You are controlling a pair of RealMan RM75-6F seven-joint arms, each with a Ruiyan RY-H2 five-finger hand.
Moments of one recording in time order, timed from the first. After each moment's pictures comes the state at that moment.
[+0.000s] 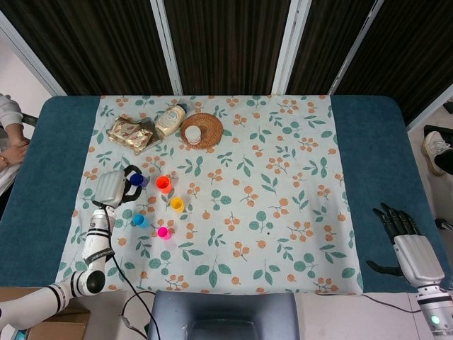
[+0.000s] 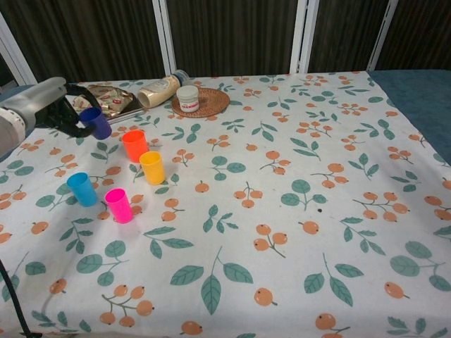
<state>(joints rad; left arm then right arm) -0.67 -1.63 -0.35 -1.19 1.01 1.00 0.11 0.11 -1.01 -0.01 -1.71 -1.52 1.38 0.05</state>
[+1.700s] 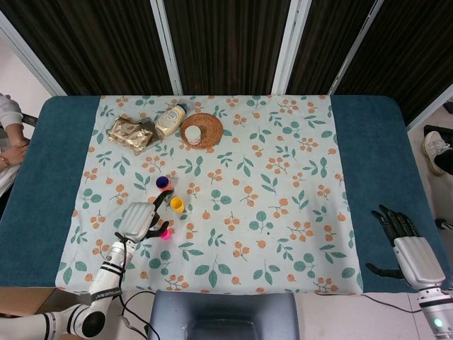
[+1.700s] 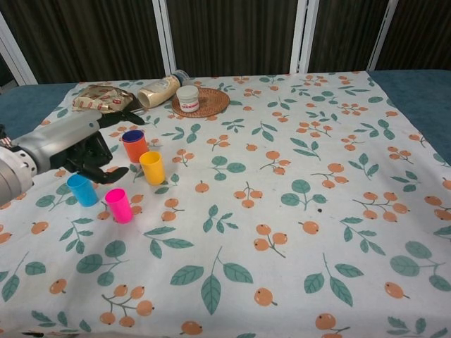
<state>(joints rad) -0.60 -1.58 -0.17 -1.55 1.13 1.13 0.25 0.10 -0.99 -0.03 -1.71 -1.57 1.38 0.11</state>
